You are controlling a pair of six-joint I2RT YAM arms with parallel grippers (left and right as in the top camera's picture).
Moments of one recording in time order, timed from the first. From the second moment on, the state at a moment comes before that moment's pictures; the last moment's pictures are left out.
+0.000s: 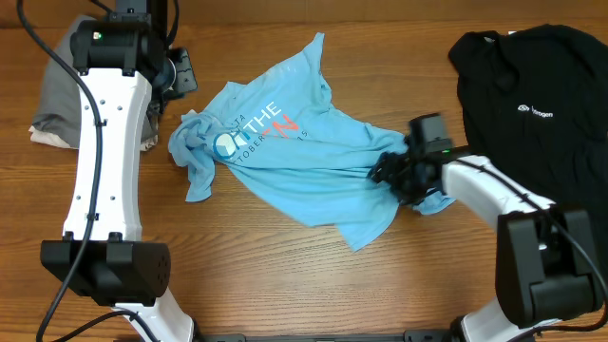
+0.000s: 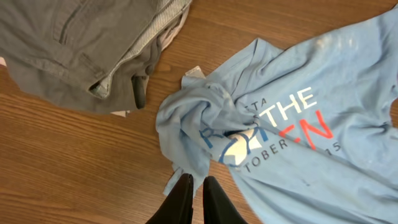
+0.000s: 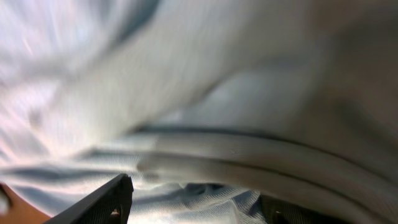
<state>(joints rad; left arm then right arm) -0.04 1.89 2.09 -1.36 -0.13 -0.31 0.14 1.77 0.96 -0.45 -0.33 0.63</state>
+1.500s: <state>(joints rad) -0.12 1.88 1.76 -1.41 -0.13 -0.45 0.24 1.55 0.93 -0.99 -0.07 0.82</state>
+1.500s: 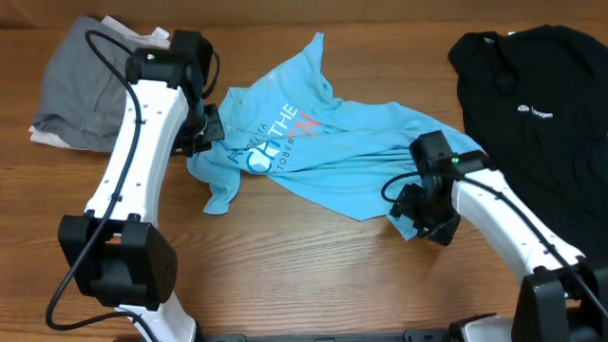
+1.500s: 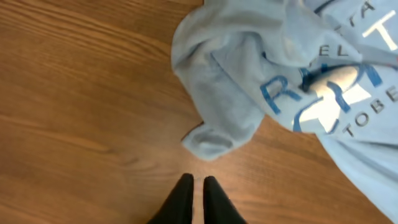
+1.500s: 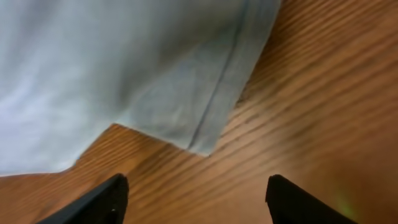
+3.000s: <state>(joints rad) -0.12 1.88 1.66 -1.39 -0.15 -0.45 0.05 1.46 1.12 -1.00 -0.08 0.63</state>
